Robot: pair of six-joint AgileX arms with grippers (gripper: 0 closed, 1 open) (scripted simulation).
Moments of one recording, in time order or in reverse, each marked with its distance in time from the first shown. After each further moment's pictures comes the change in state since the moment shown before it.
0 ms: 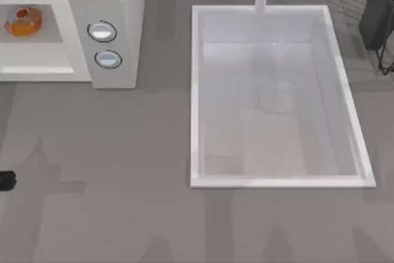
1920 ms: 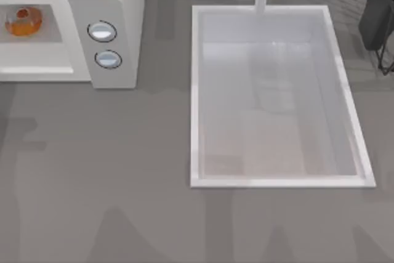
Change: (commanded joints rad) left arm 0.485 0.568 0.393 -0.067 0.307 0.302; right arm 0.000 0.000 0.000 0.000 0.000 0.000
